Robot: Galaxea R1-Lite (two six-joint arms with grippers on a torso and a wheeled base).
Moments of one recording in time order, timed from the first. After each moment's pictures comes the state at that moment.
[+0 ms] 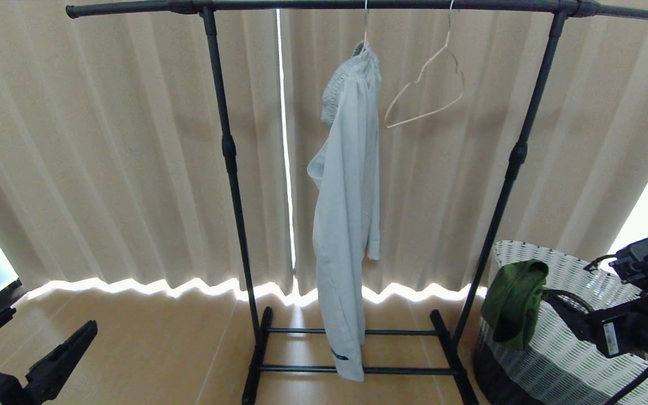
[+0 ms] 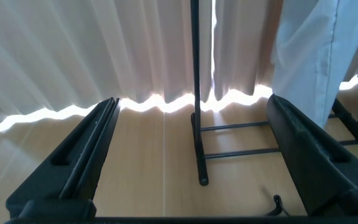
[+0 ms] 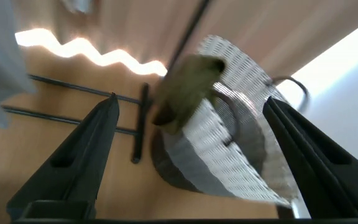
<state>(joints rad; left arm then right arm) -0.12 0.85 -0.12 -0.57 0.07 0.12 0.20 1.27 -0.27 -0.63 -0.27 -0.25</state>
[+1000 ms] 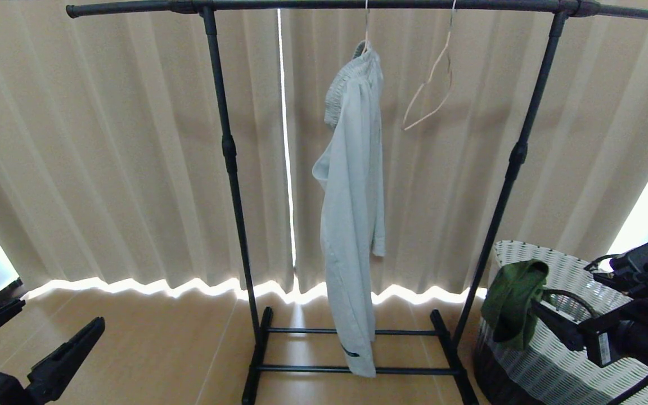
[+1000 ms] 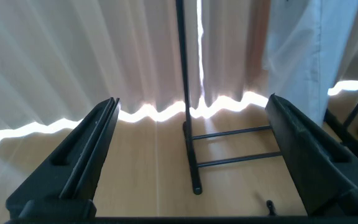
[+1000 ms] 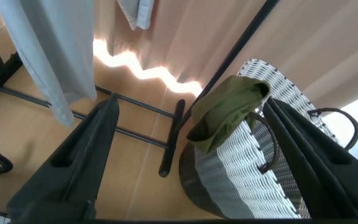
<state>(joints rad) -0.18 0.84 -0.14 -0.57 0.06 0.12 0.20 1.27 -0.24 -0.67 -0.13 -0.25</state>
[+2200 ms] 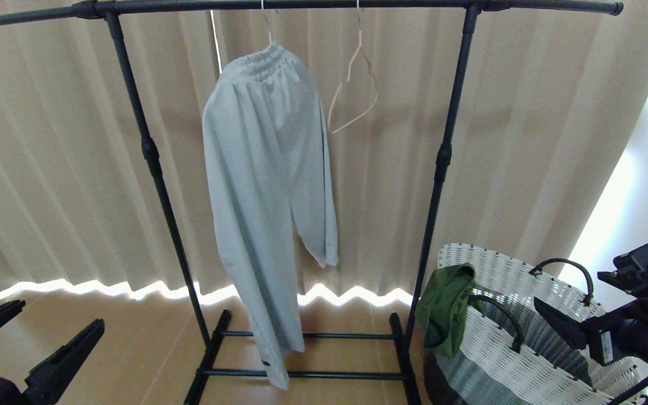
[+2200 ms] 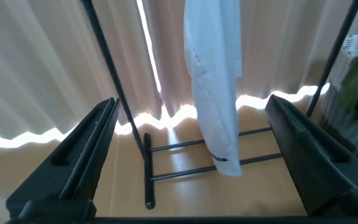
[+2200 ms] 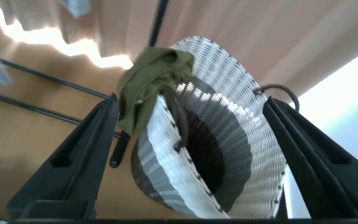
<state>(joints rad) -0.20 0.83 -0.14 -0.56 0.07 0.12 0.19 1.27 -0.24 -0.67 -0.14 -0.25</state>
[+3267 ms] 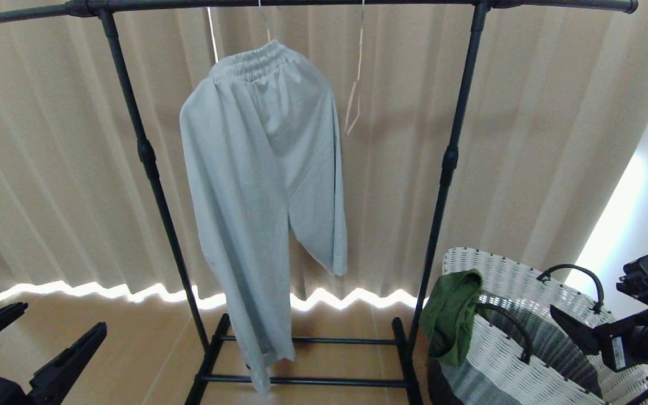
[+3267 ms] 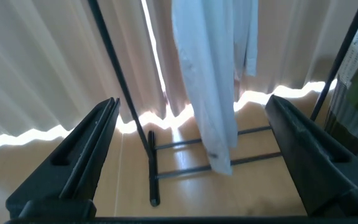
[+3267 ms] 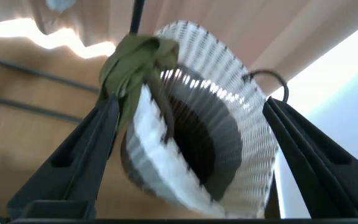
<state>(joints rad) -0.20 0.84 -0.14 -0.56 0.07 0.14 0.11 1.27 -0.21 -0.66 -0.15 -0.26</state>
